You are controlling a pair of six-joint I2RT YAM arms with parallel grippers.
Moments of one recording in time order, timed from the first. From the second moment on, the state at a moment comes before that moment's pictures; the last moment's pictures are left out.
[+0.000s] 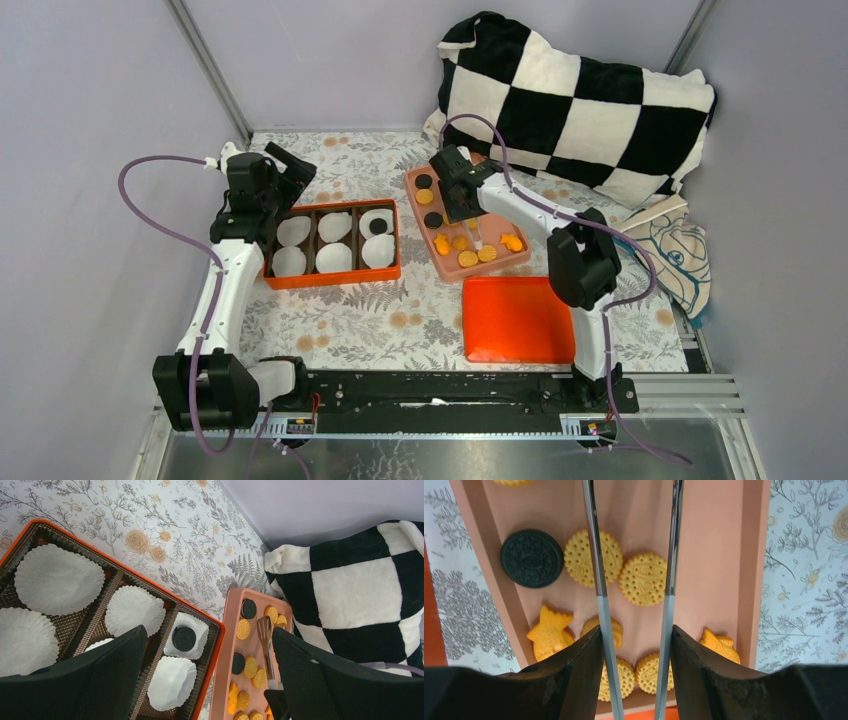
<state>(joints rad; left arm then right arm) 0.06 1.18 1.05 -0.33 0.00 -0.84 0.65 2.03 1.70 -0.78 0.36 0.29</state>
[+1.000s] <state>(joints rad) 0.06 1.19 1.05 -0.33 0.08 -0.86 0.58 2.26 2.00 -0.91 0.23 0.32</state>
